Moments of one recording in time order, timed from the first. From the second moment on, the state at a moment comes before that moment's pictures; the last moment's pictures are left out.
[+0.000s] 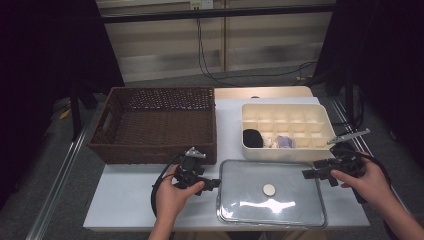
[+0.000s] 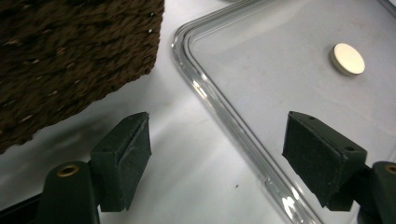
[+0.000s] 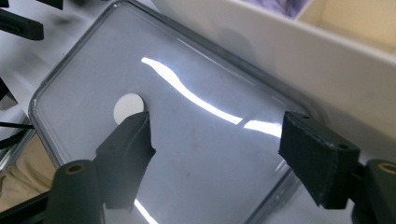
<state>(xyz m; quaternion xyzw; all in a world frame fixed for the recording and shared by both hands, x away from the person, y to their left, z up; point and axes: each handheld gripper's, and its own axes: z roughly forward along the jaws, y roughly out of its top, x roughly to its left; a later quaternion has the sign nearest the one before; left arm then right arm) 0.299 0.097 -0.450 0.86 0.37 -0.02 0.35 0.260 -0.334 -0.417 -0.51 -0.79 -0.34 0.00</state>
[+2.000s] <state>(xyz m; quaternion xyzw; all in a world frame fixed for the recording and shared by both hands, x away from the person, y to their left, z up) 0.305 0.068 -0.461 0.83 0.46 -0.13 0.28 0.227 -0.357 -0.463 -0.67 -0.68 -0.27 0.09</state>
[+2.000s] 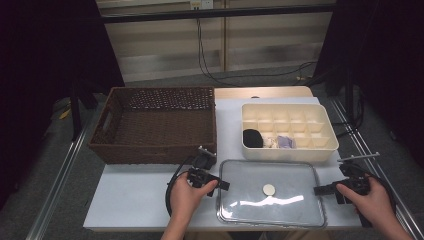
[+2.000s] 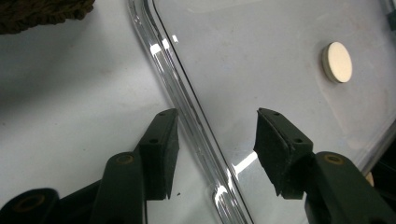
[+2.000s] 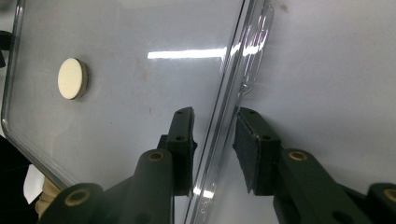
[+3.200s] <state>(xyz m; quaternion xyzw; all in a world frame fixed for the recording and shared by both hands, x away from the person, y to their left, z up) 0.300 0.072 -0.463 0.81 0.51 -0.11 0.28 0.228 -0.358 -0.463 -0.68 -0.67 -0.28 0.09</state>
